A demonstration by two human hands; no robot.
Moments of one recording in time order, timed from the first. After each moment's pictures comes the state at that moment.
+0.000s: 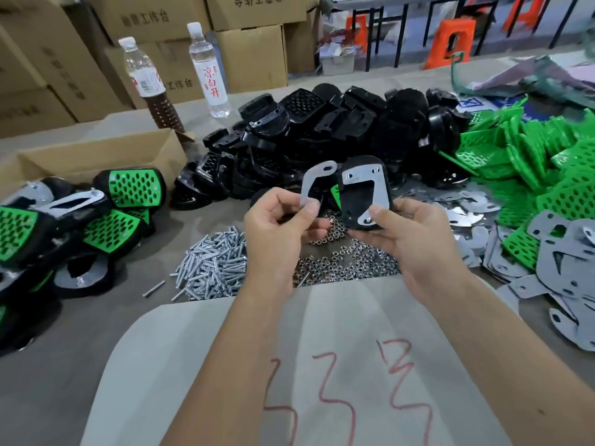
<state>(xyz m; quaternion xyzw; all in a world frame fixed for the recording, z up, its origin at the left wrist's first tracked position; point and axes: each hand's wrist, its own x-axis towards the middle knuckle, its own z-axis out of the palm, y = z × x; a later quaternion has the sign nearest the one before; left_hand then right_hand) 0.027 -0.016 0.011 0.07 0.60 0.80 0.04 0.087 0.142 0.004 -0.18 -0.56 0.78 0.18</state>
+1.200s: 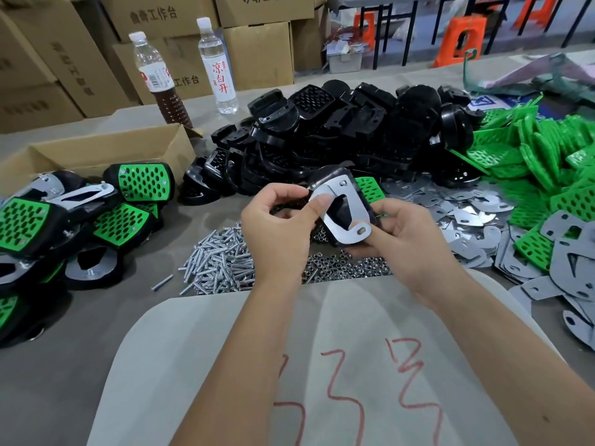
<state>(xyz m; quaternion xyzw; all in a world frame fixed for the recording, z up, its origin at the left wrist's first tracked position) 0.017 -0.018 0.000 0.06 0.66 0.74 -0.12 0.085 0.139 -0.007 -0.08 -0.73 0.67 0.10</state>
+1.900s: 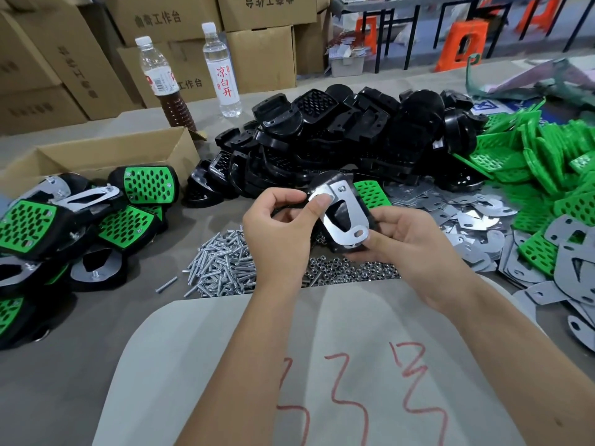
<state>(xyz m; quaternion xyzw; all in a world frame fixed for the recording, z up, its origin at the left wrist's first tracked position) 0.011 -0.020 -0.005 0.06 0.66 0.73 -0.14 0.090 0.142 -0.003 0.00 -0.68 0.73 0.07</state>
